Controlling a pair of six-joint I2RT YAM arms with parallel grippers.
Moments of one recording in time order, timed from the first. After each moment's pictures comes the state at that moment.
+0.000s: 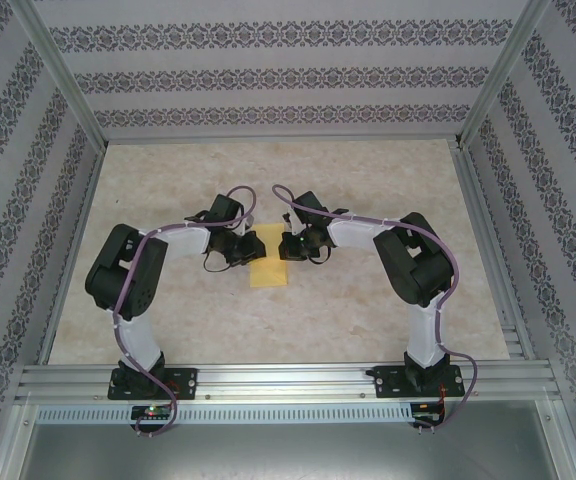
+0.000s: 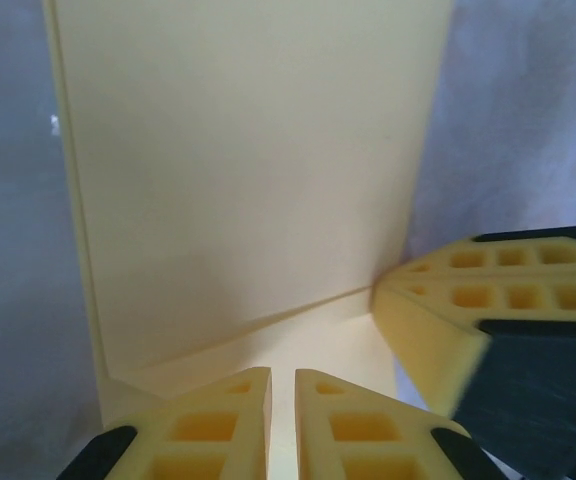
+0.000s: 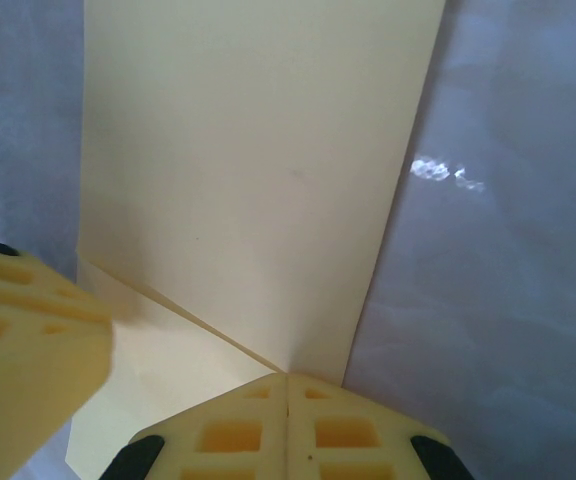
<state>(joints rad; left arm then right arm) -0.41 1.85 1.01 -0.26 0.55 -0.69 0.60 2.01 1.22 -0.34 -0.40 0.45</state>
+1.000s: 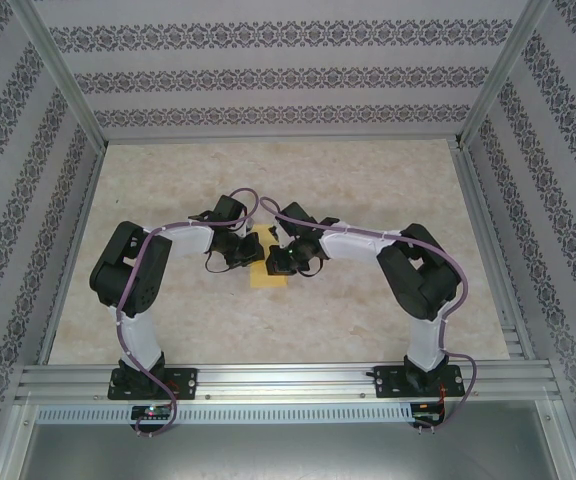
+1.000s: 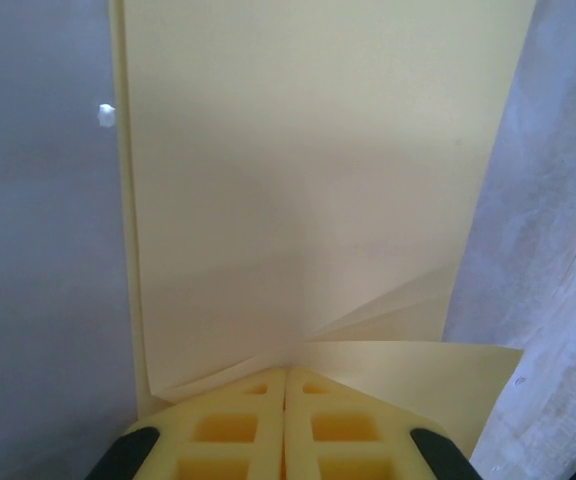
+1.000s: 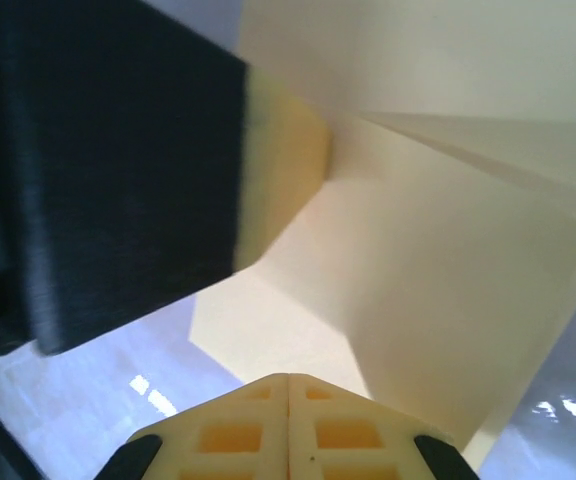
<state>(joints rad) -0.42 1.88 1.03 -0.32 0.49 -0.69 0.73 1.92 1.19 -0.41 -0.43 0.55</state>
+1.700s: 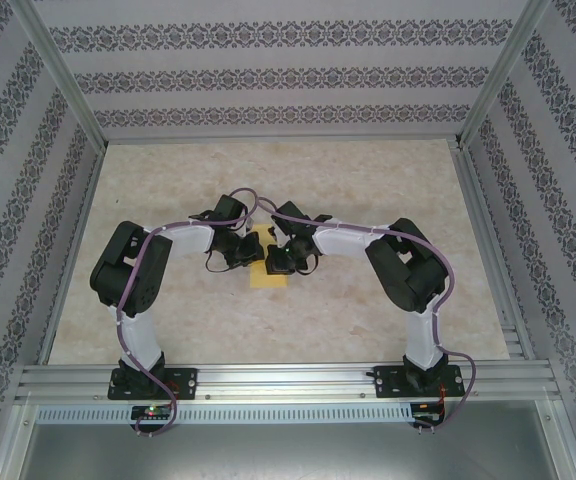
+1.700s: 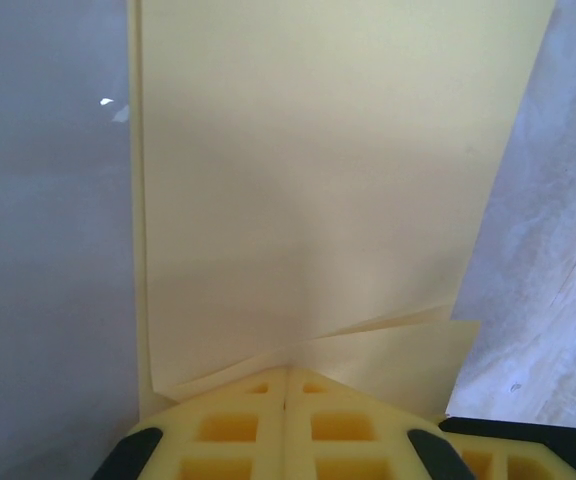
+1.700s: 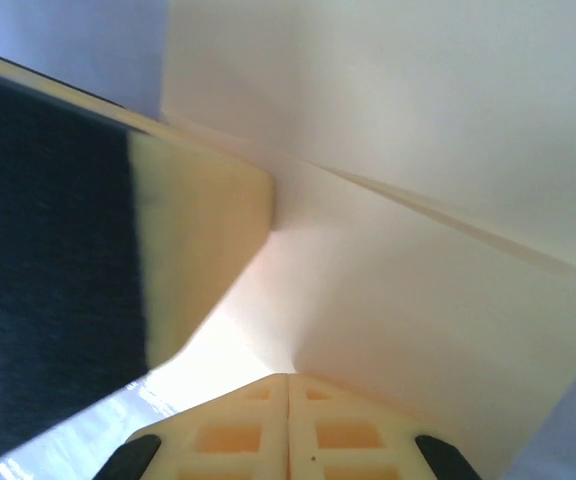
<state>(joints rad) -0.43 1.88 1.04 -0.33 0.49 -0.72 0.72 2.00 1.26 -0.46 -0.41 0.54</state>
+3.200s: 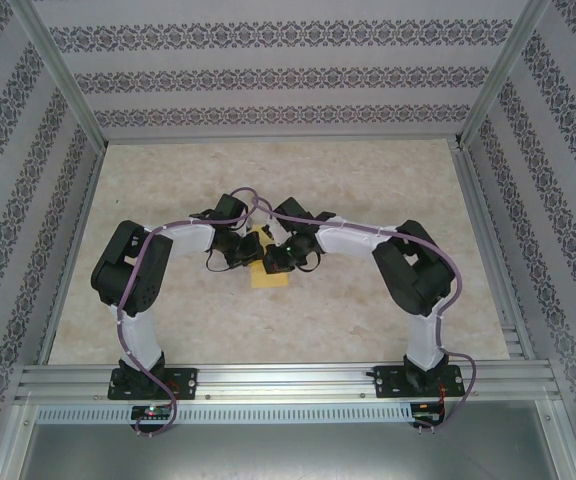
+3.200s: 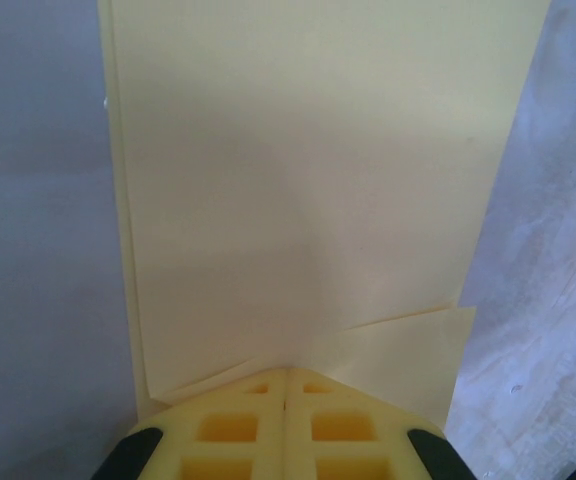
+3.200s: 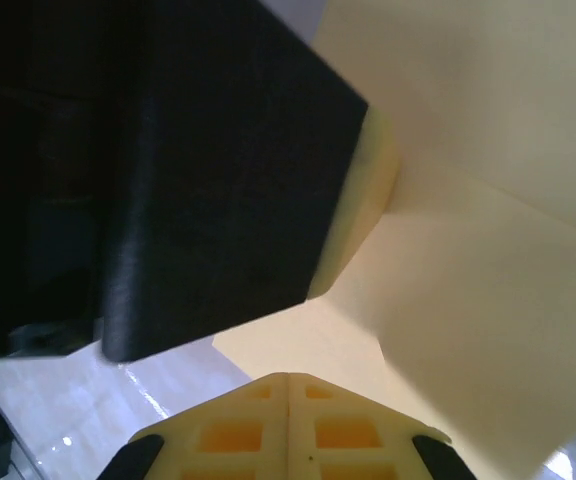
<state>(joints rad) -0.43 1.89 1.05 -0.35 0.48 -0.72 0.72 1.97 1.27 -0.47 -0.47 0.37</state>
